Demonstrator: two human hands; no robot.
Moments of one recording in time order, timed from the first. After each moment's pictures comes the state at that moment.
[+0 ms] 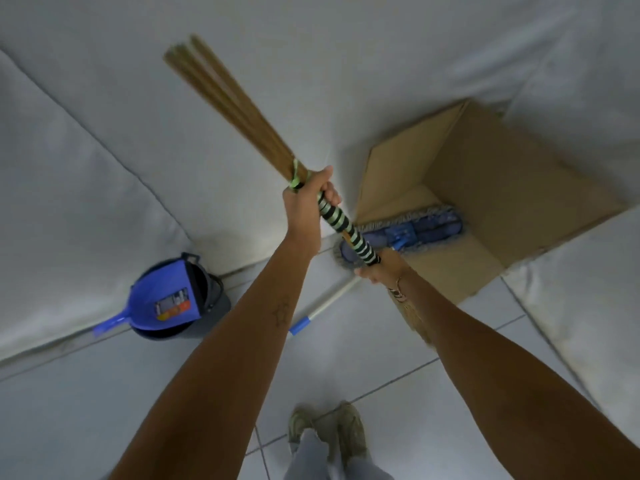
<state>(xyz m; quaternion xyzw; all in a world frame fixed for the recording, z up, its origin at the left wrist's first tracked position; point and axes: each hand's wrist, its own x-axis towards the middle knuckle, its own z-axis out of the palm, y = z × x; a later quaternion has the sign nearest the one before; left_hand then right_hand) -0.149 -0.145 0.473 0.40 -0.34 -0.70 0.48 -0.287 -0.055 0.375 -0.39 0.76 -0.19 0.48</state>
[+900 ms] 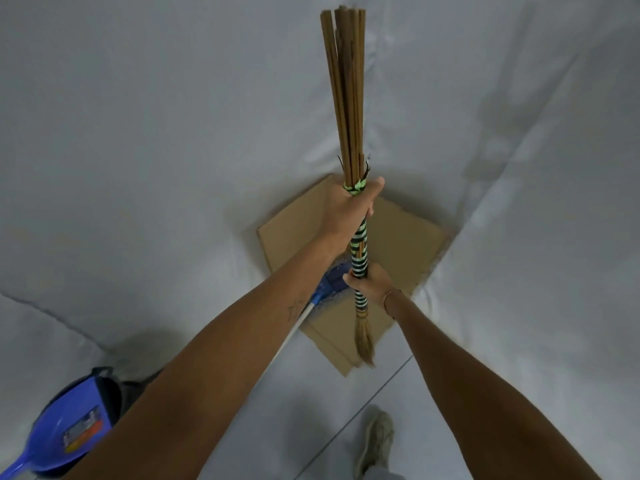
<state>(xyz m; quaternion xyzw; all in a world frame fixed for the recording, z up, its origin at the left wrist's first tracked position) -0.437 -0.026 0.643 0.26 -0.64 -0.63 0.35 -0.492 0.062 0.522 -0.33 0.78 -0.37 0.38</state>
